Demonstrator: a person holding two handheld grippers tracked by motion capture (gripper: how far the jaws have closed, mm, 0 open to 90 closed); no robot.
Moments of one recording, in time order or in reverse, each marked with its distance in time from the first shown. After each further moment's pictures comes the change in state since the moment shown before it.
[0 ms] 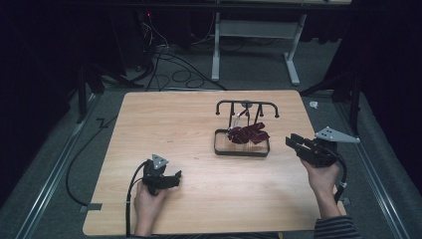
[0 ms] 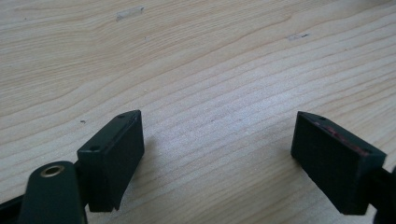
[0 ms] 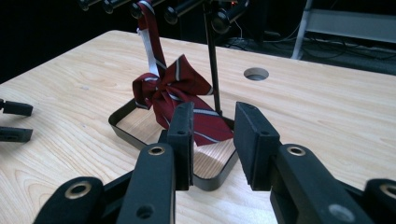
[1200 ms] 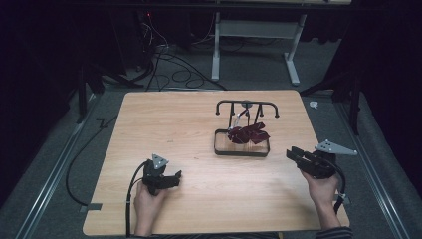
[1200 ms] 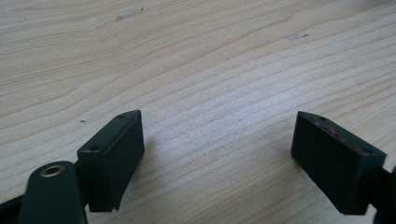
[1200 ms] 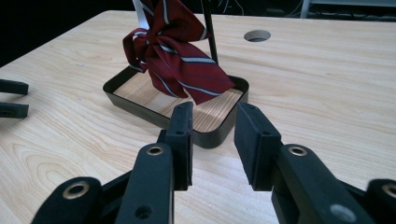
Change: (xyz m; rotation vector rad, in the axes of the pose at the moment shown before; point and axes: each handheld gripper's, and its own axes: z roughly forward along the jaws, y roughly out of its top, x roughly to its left) left arm 0.000 0.000 0.000 0.000 0.000 0.000; right arm -0.008 -0.043 0.002 0.050 0.013 0.064
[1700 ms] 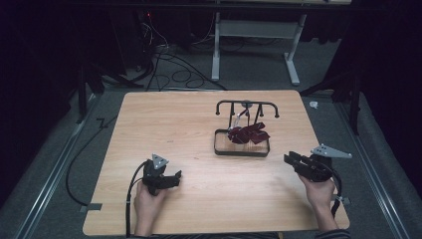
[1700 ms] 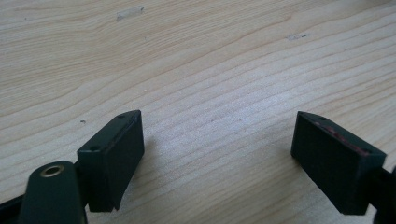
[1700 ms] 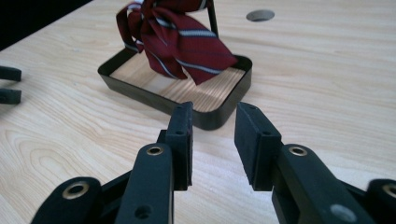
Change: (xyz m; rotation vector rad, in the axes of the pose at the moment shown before) left arm 0.000 0.000 0.000 0.000 0.000 0.000; right arm -0.001 -0.016 0.009 0.043 0.002 0.011
